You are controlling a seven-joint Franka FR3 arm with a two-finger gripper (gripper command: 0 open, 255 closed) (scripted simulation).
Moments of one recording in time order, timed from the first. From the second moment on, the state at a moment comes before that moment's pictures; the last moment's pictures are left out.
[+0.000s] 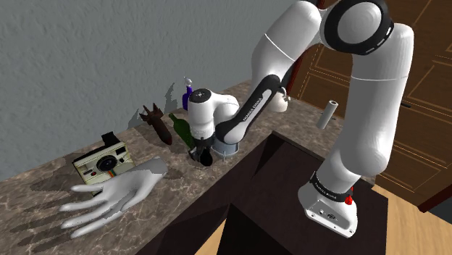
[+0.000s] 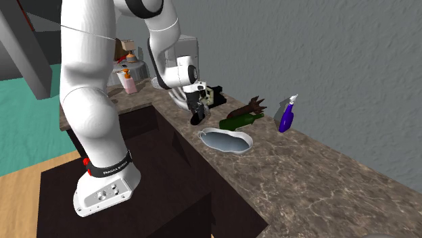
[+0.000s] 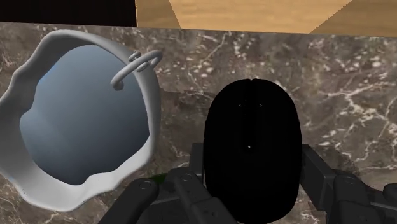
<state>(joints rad) 0.08 0.35 0.29 -2.33 -0.59 2.60 0.84</state>
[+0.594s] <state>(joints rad) 0.05 0.23 0.34 -2.35 -0.48 2.52 0.74</state>
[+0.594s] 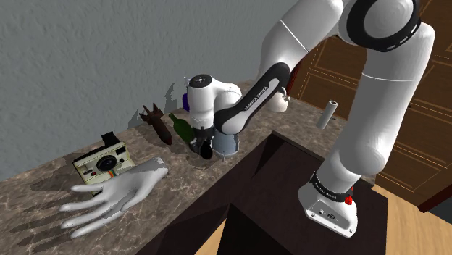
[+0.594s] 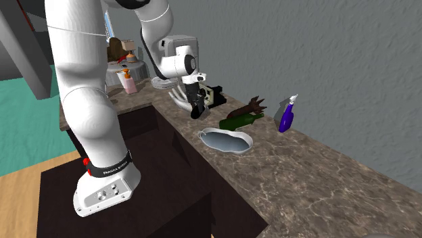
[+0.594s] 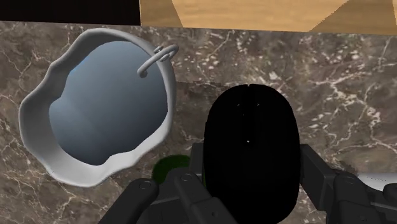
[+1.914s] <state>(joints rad) -0.20 0.16 0.20 -2.41 -0.42 2.60 0.31</state>
